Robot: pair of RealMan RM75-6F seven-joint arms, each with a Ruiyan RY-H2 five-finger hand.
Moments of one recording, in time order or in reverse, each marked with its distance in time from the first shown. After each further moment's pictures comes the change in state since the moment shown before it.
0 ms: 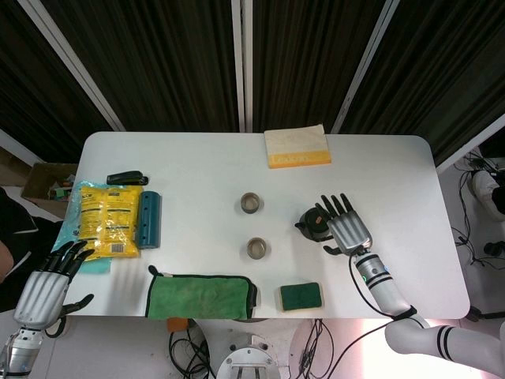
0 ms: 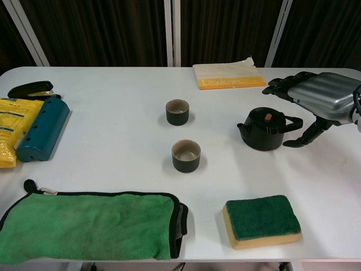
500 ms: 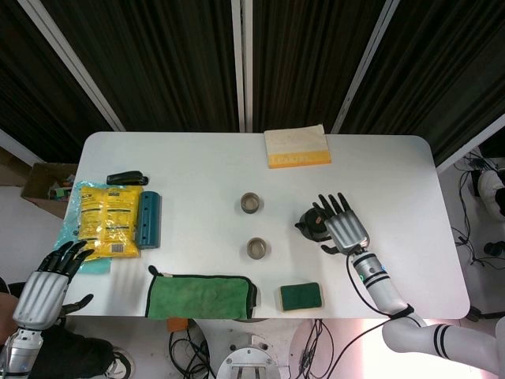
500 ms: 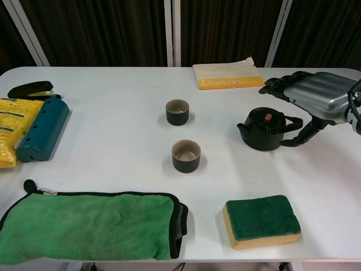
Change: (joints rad) left arm 0.001 0.000 0.000 0.004 -0.002 0.000 -0.003; right arm 0.013 -0.014 0.001 0.011 0.006 0.004 -0.003
